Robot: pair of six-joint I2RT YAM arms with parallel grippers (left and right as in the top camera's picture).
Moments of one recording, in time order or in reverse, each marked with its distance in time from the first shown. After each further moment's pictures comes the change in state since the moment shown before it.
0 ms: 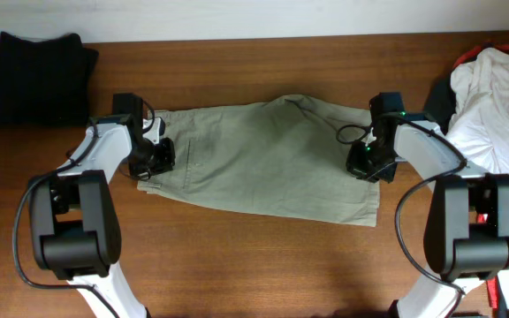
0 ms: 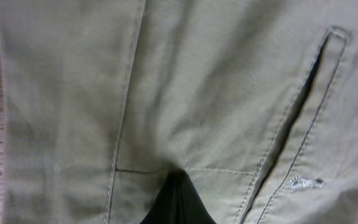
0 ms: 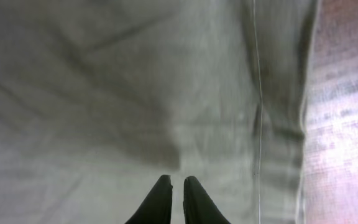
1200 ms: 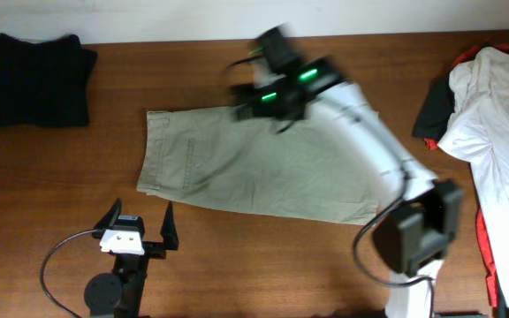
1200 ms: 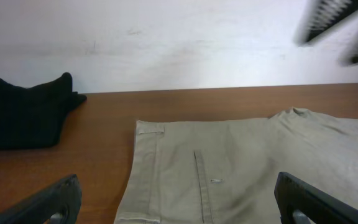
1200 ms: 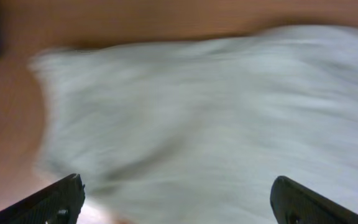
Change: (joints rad) left arm 0.006 -2.013 -1.313 0.704 -0.089 0.116; right arm 0.388 0.117 0.760 -0.225 0.000 0.011
